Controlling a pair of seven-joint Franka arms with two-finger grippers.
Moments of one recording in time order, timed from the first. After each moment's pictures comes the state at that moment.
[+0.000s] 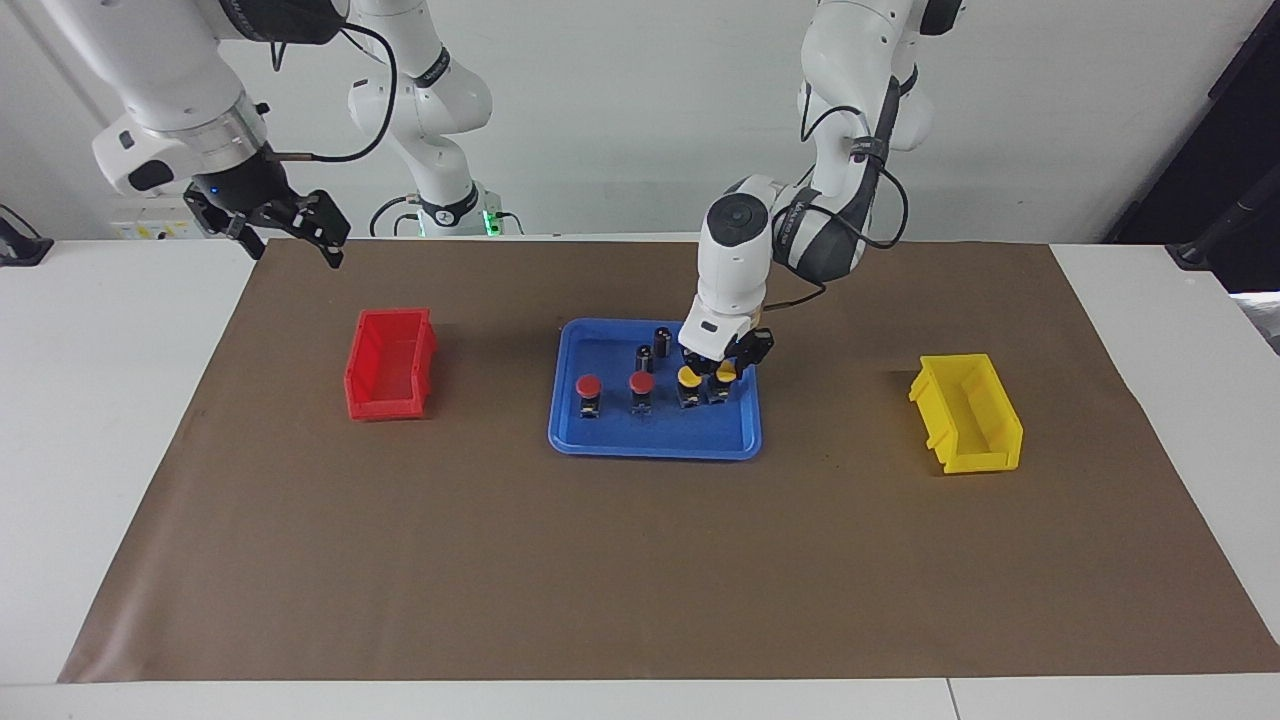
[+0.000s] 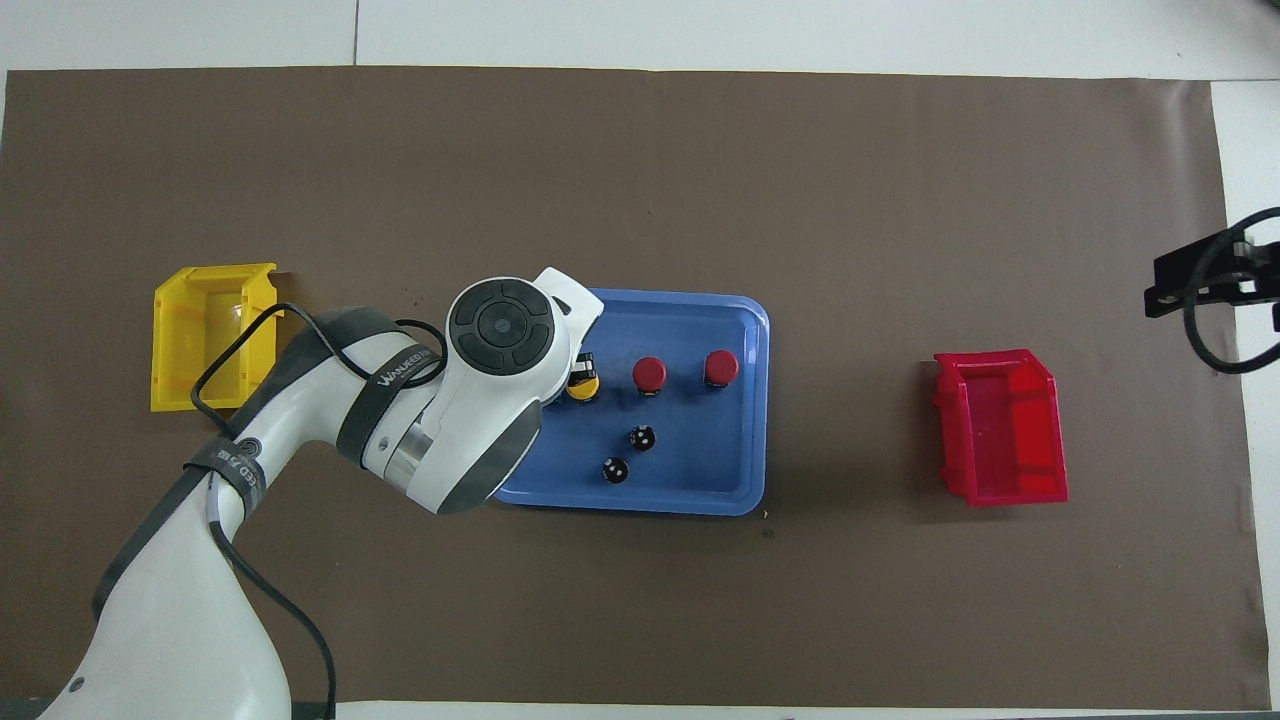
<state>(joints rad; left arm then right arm) -0.64 0.26 -0.02 -1.94 0.08 2.14 -0.78 0.06 0.01 -0.14 -1.49 -0.01 1.38 0.06</state>
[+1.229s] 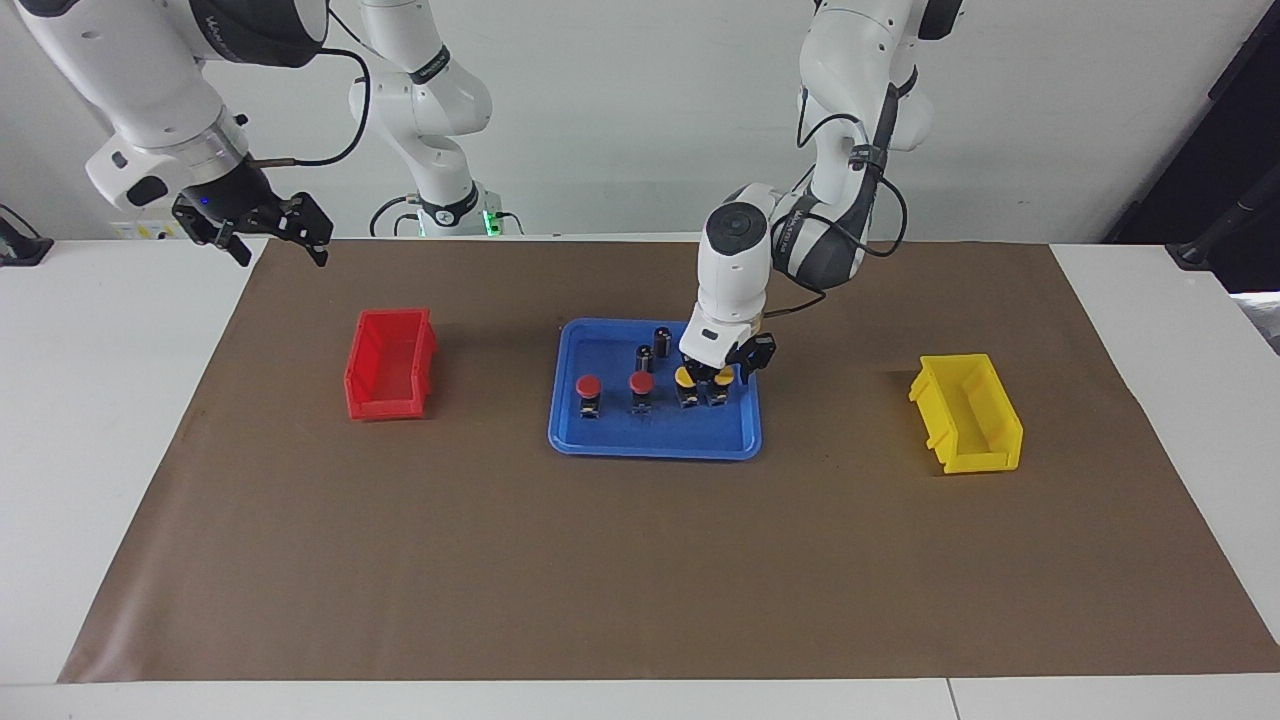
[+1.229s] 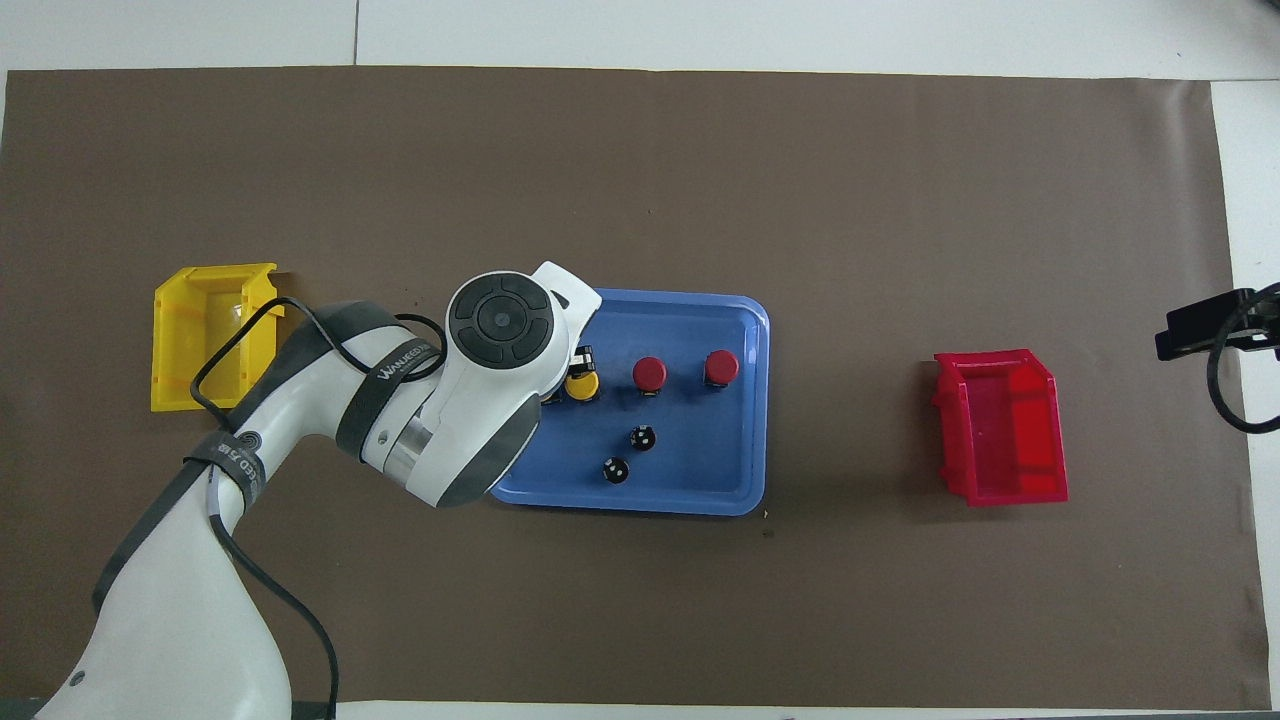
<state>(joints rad) -0.64 0.26 -0.02 -1.93 0.09 2.12 -0.79 -0.01 -0.06 -0.08 -1.65 -0.01 1.49 -0.06</state>
